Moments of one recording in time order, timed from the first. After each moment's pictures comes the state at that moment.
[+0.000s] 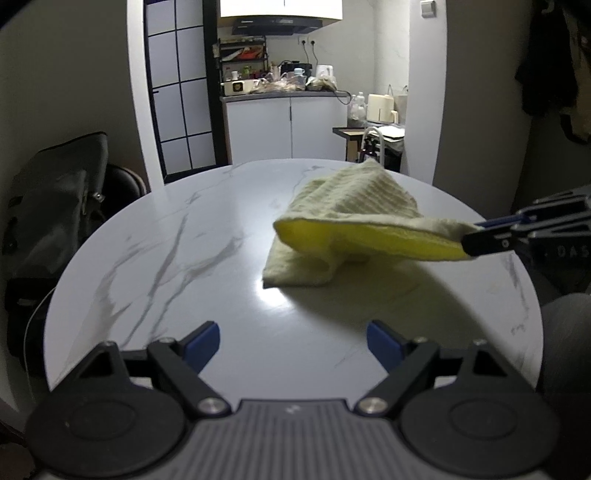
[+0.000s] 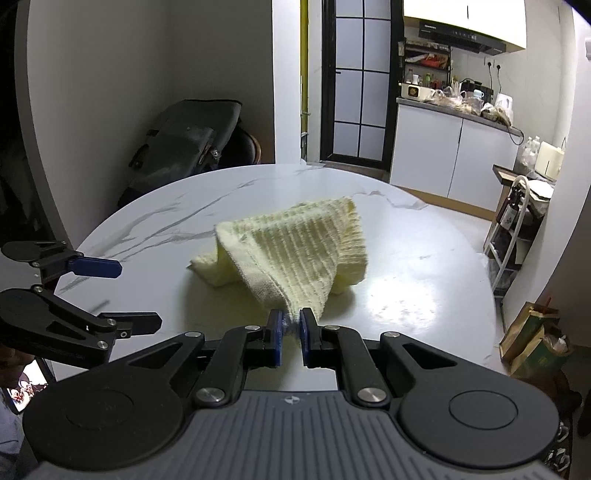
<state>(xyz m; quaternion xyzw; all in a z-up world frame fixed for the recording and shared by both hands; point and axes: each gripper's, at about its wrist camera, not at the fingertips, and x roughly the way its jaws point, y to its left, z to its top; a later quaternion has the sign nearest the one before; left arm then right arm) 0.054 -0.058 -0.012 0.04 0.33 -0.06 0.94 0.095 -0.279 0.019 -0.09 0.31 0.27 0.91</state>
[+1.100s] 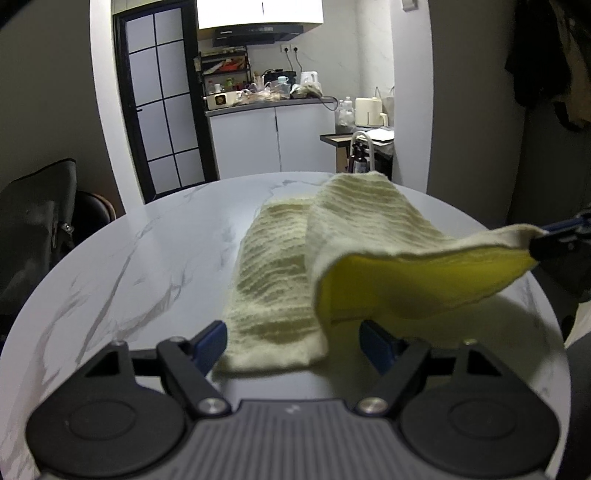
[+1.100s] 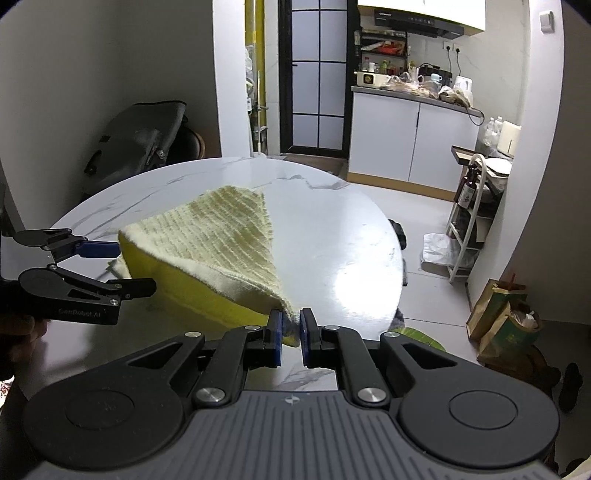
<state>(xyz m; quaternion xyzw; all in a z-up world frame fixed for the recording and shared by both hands) 0.155 -0.074 -0.043 0.07 0.31 -0.07 0.94 0.119 -0.357 0.015 -0.07 0.32 0.22 0.92</state>
